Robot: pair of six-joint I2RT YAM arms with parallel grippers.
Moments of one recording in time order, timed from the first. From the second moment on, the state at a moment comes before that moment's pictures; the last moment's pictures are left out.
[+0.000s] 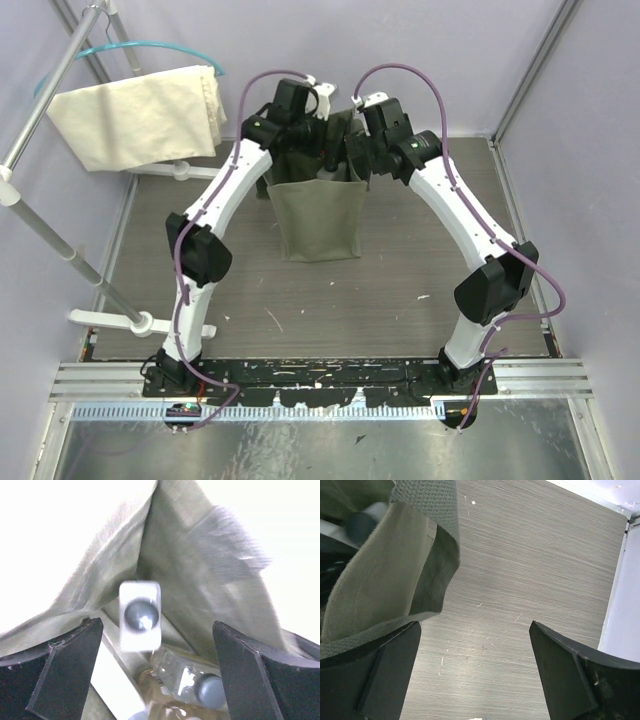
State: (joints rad) left arm -0.54 2.28 2.45 -0.82 0.25 -0.09; right arm 0.48 1.75 1.88 -0.86 0.36 -0.03
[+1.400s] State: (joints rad) left arm -0.19 1.49 1.78 -0.78 -0.11 -0.27; right arm 0.14 1.66 1.80 -0.65 0.19 -0.03
